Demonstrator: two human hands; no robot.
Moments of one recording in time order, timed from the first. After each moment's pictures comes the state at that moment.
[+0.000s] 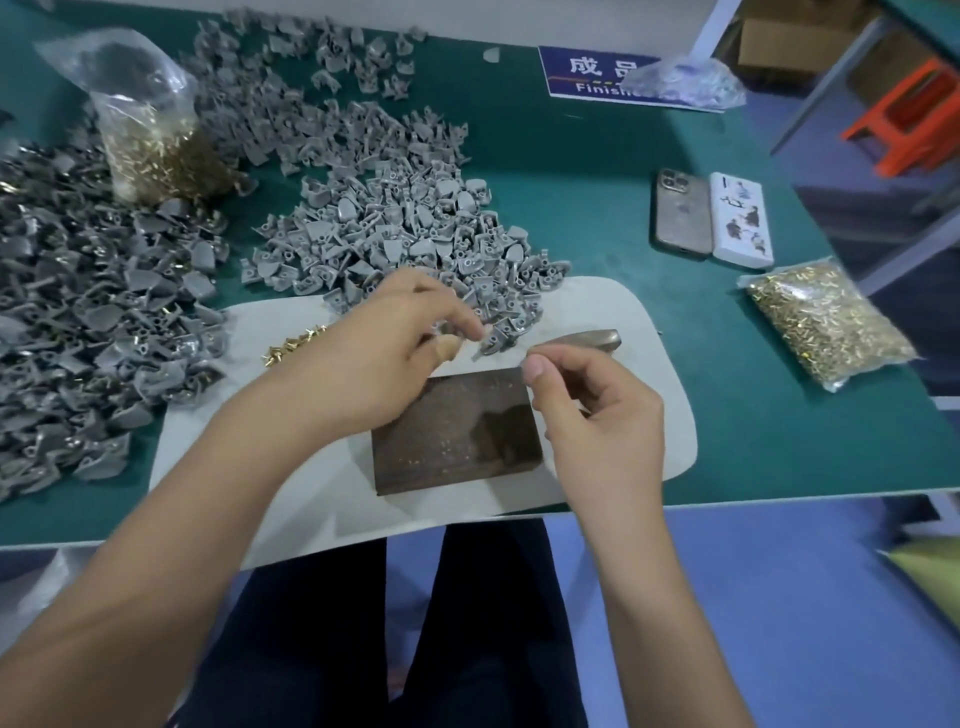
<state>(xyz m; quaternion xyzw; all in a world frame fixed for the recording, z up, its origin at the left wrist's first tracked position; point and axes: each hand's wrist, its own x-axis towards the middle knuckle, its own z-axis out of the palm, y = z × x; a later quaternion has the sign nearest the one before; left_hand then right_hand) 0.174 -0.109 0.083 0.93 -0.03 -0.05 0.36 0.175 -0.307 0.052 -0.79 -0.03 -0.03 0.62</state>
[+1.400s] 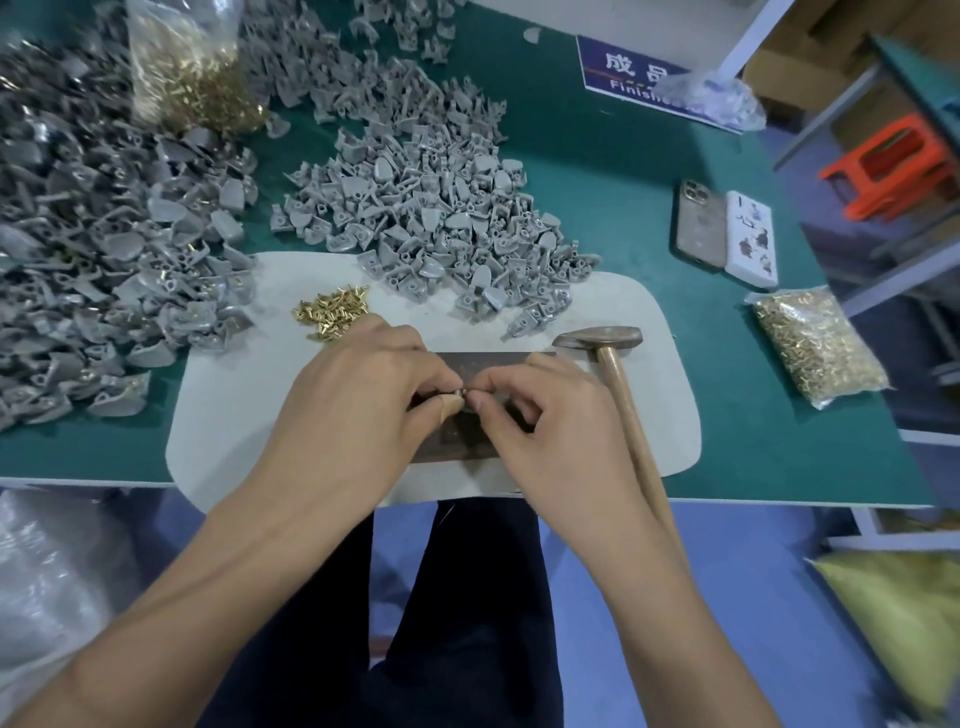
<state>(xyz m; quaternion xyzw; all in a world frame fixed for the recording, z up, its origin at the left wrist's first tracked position) 0.100 -0.107 0.057 0.94 0.02 0.13 0.31 0.157 -0.273 0.066 -0.90 -0.30 -0.02 0.31</state>
